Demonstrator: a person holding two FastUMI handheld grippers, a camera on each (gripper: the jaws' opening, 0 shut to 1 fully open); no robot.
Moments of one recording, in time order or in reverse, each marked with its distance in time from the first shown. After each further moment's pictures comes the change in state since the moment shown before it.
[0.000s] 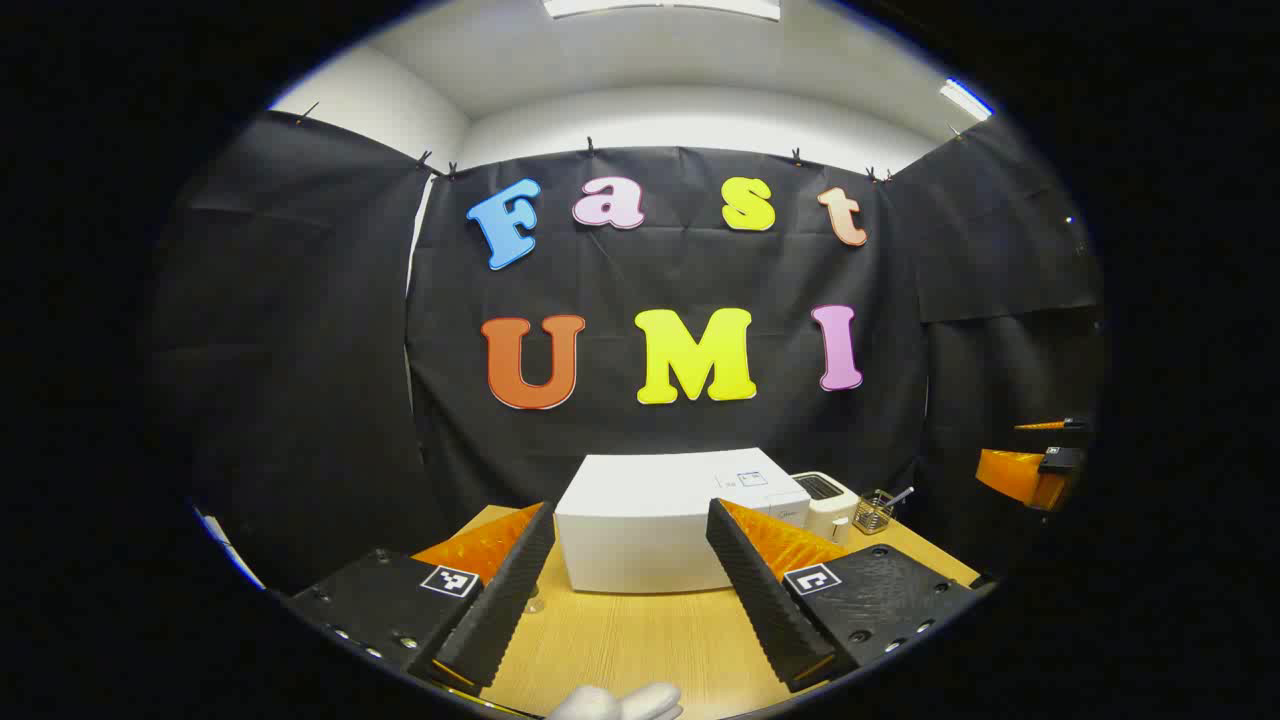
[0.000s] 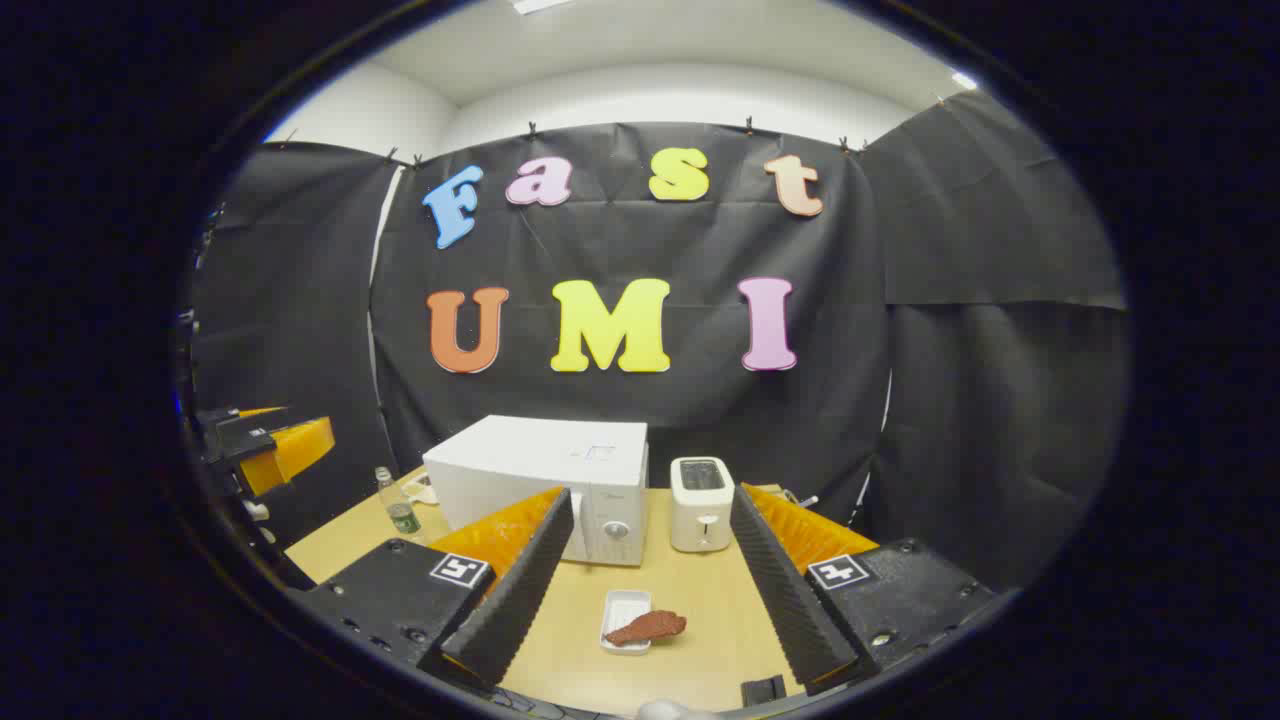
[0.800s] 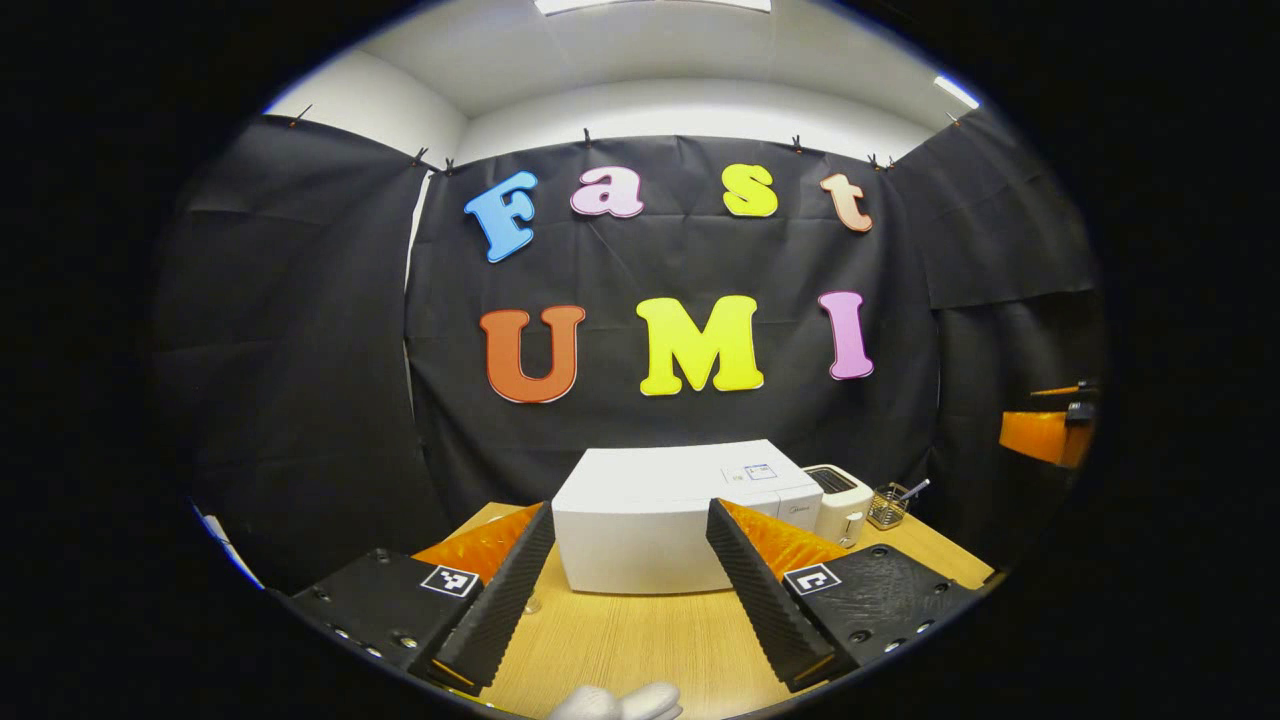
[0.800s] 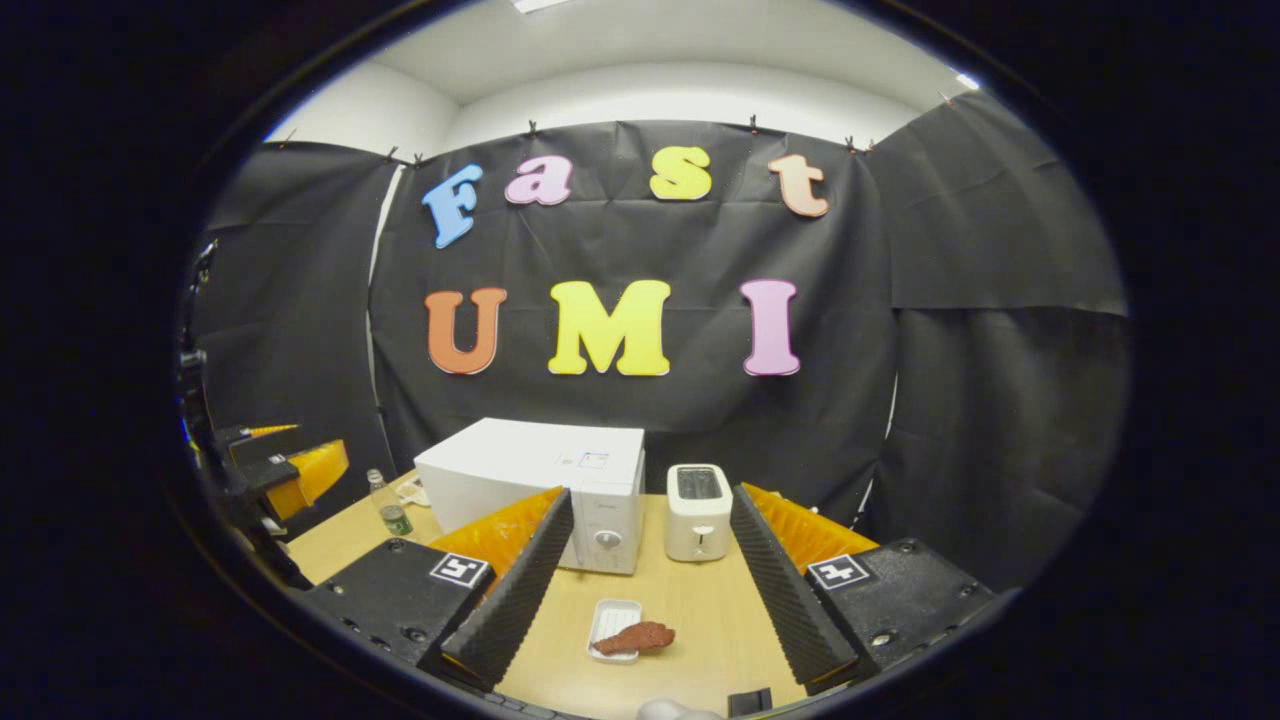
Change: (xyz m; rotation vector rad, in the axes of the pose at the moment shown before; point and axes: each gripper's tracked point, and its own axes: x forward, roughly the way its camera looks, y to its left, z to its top) left arm 0.032 -0.019 -0.023 0.023 0.008 0.007; right arm 0.023 -0.020 0.014 0.000 -0.009 0.009
